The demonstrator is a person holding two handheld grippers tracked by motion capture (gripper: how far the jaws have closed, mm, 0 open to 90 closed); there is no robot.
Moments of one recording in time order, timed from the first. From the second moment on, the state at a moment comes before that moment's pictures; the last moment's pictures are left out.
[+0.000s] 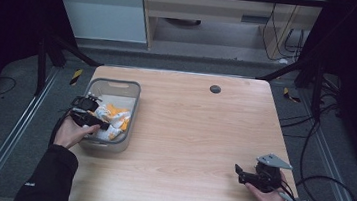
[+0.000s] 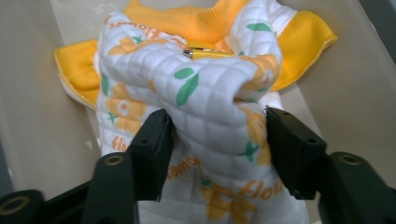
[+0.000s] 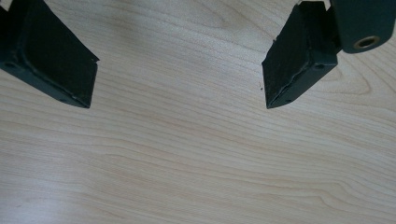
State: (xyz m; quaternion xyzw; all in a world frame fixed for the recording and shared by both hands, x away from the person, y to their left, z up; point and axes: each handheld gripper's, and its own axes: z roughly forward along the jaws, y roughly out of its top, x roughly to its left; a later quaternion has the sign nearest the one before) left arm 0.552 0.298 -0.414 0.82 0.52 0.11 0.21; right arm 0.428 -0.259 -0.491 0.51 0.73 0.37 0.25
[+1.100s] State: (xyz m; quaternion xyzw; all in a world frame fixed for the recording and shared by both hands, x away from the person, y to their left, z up) left arm 0.545 0.299 -0.384 0.82 0.51 0.11 0.22; right arm 0.428 -0.259 -0.492 0.51 0.74 0.37 0.24
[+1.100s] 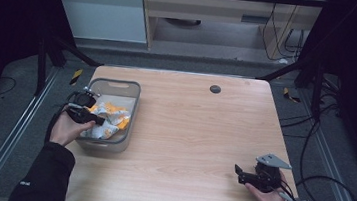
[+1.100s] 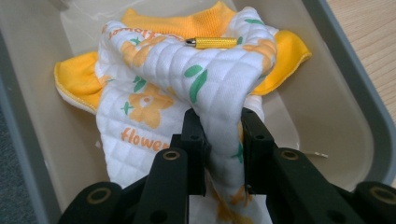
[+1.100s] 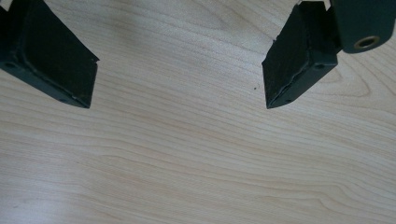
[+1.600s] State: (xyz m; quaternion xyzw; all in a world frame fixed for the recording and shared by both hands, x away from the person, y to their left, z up) left arm 0.539 0.304 -0.348 0.82 0.50 0.13 0.24; right arm 0.428 -0.259 -0.492 0.51 0.74 0.37 0.24
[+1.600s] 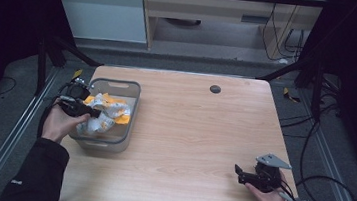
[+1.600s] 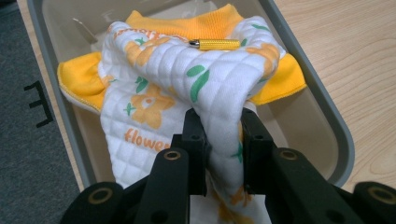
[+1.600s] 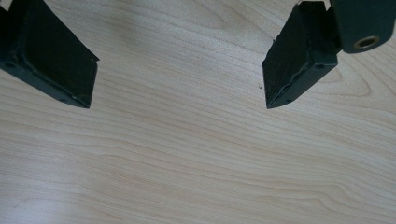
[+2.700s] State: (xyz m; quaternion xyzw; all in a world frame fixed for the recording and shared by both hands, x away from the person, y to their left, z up) left arm 0.513 0.301 -0.287 0.83 0.46 0.17 0.26; right arm 0.428 -0.259 -0.491 0.51 0.73 0.37 0.25
